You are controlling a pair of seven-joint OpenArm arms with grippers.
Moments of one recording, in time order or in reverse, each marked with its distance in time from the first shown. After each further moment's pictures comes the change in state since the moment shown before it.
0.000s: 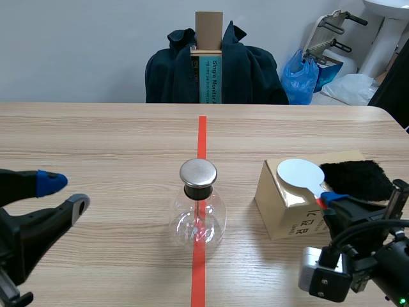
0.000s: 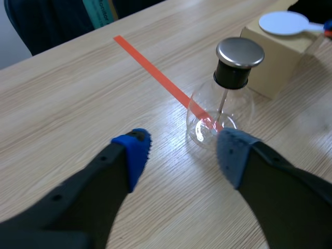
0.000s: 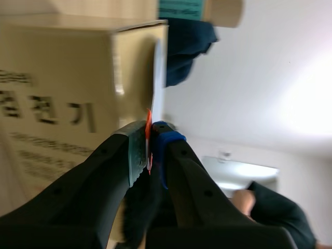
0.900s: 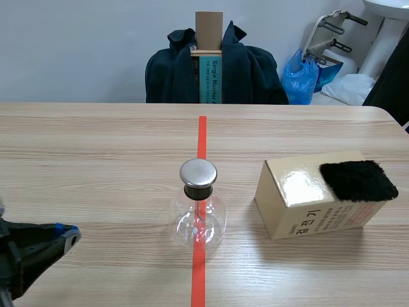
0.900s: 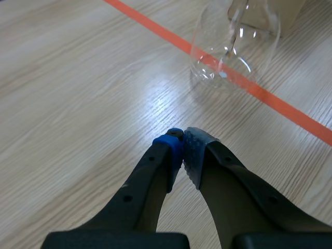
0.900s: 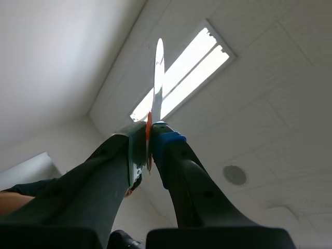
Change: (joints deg) left arm -18.8 -6.0 13.7 -36.0 8.6 -9.4 -23.6; right arm 7.6 7.4 16.5 38.3 22.7 -15.6 -6.4
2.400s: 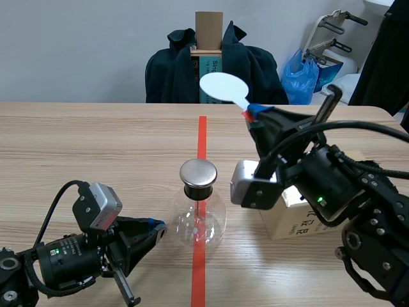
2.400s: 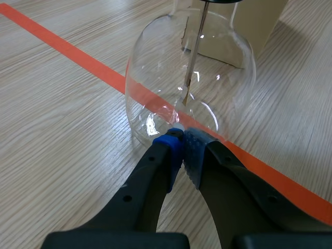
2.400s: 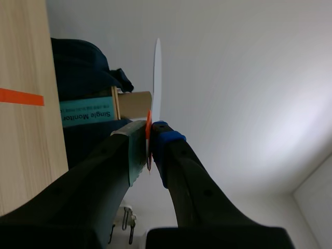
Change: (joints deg) left arm -23.4 10.3 25.9 -17.8 1.7 6.1 -4.2; right arm 14.1 -5.3 -34.6 -41.7 -13.1 13.8 12.2
